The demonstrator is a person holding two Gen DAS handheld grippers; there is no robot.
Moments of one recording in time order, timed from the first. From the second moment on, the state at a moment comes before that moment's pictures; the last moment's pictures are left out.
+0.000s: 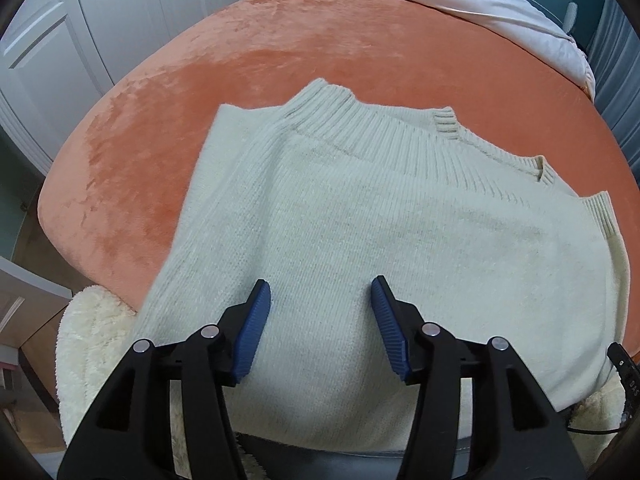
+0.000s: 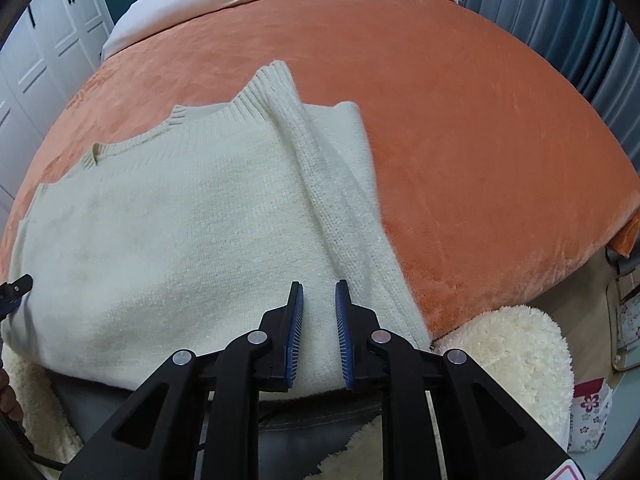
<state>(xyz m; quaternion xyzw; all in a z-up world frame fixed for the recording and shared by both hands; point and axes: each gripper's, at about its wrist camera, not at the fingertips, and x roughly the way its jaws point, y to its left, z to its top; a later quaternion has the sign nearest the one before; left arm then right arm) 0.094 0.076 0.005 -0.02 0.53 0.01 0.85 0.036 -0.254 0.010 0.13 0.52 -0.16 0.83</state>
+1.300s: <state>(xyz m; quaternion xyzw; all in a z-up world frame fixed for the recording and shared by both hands) 0.082 0.132 0.023 -0.13 0.52 -0.01 0.84 0.096 -0.122 0.037 0.06 0.53 0.03 0.85</state>
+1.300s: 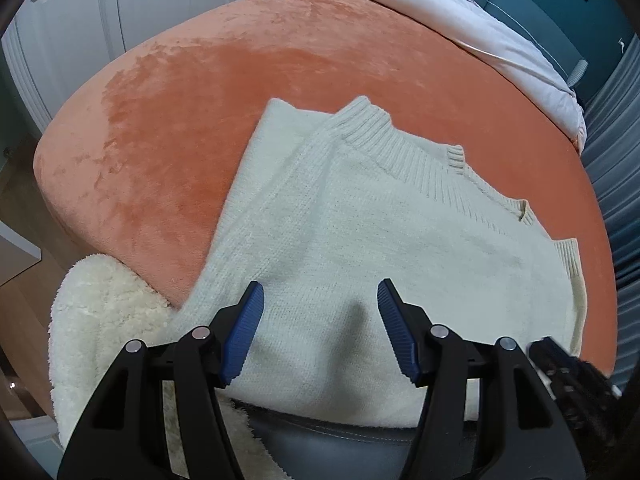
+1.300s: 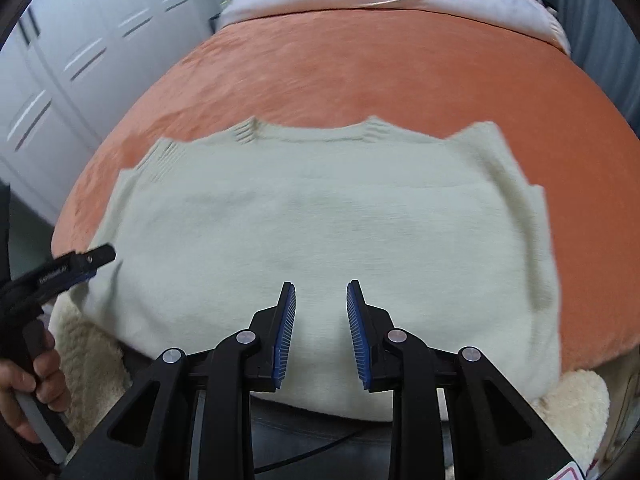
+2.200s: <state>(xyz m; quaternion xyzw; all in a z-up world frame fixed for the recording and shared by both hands) 0.091 0.127 0.085 -0.20 0.49 -0.08 0.85 0.098 -0.106 0.002 0.09 0.52 0.05 0.85</state>
